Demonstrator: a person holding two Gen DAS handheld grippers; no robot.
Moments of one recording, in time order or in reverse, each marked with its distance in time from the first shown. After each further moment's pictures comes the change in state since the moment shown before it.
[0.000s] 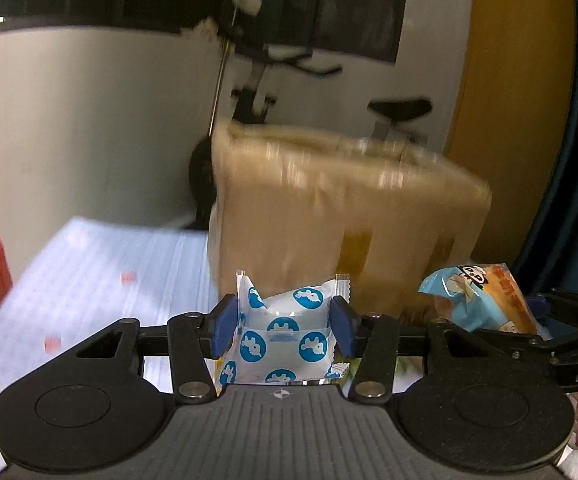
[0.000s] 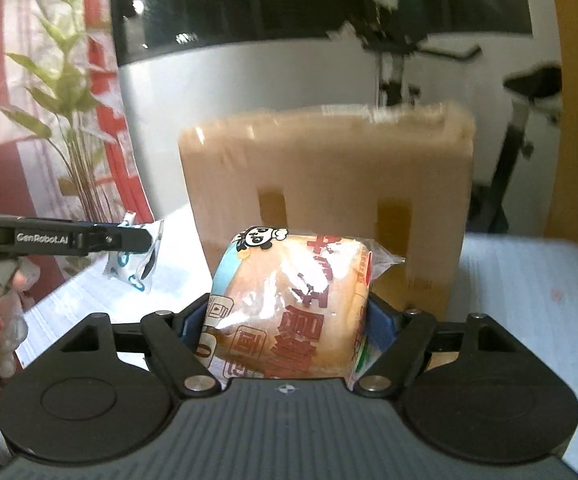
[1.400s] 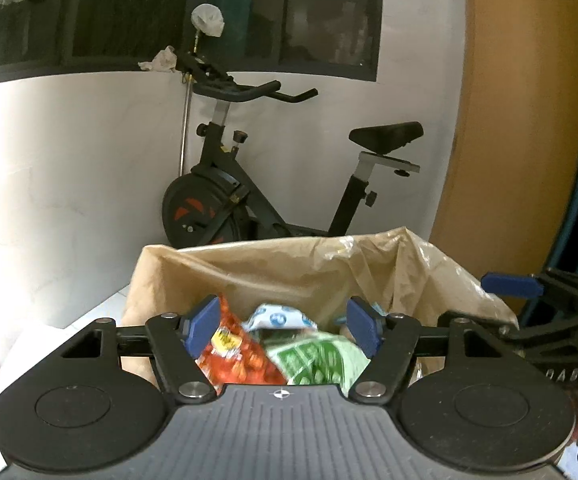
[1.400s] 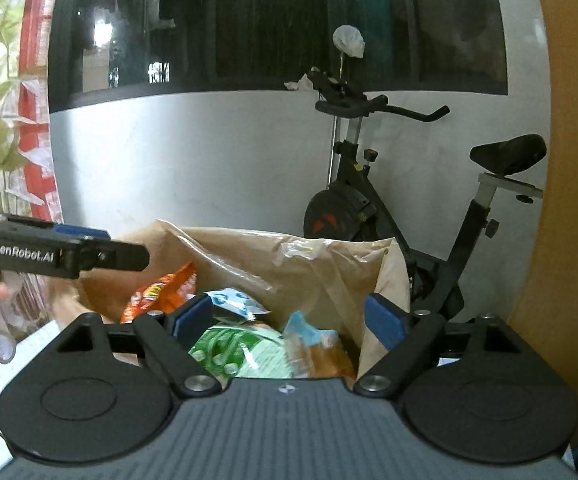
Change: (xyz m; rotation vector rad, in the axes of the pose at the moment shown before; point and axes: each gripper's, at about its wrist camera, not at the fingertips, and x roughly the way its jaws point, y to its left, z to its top) left arm 0.110 -0.048 0.124 0.091 -0.017 -0.025; right arm 0.067 -0.071 0.111 -0.020 -0.117 -0.139
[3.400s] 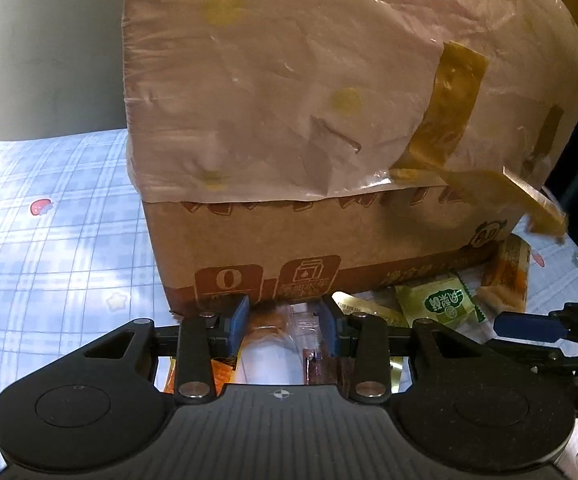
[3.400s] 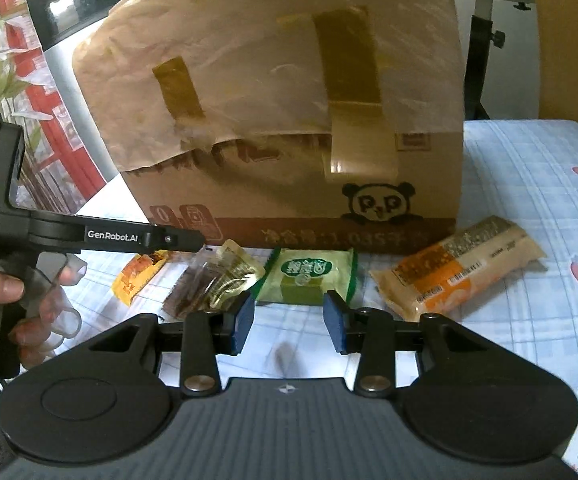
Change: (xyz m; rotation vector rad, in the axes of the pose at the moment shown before) left arm 0.073 0.038 -0.181 -0.042 0.347 -0.081; right arm -0.002 0.037 -0.173 0.223 0.326 0.074
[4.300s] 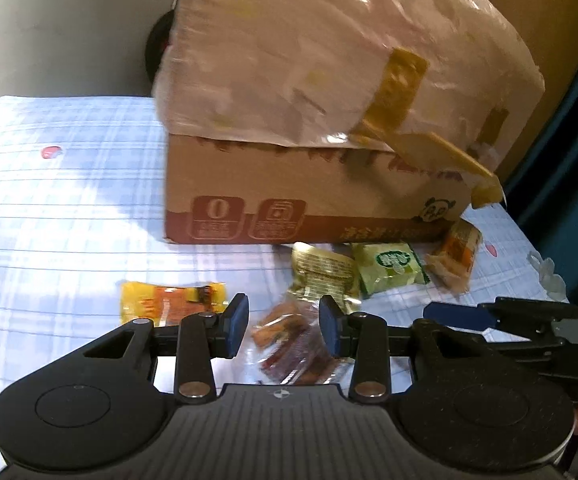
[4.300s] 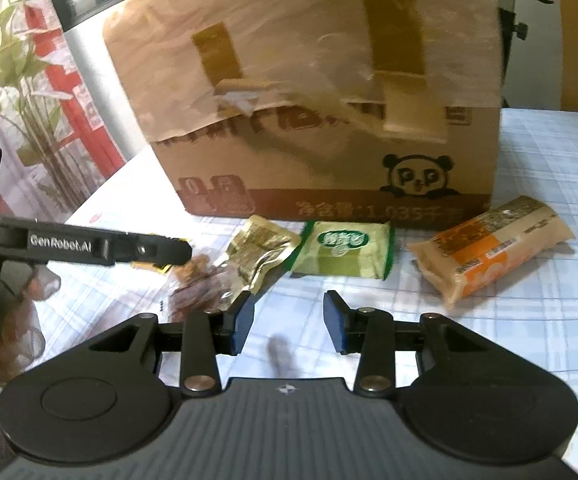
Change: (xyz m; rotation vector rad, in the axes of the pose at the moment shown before) left arm -0.050 0.003 -0.036 -0.103 0.015 -0.081; right arm 0.002 0.019 -0.010 -0.040 0.052 0.055
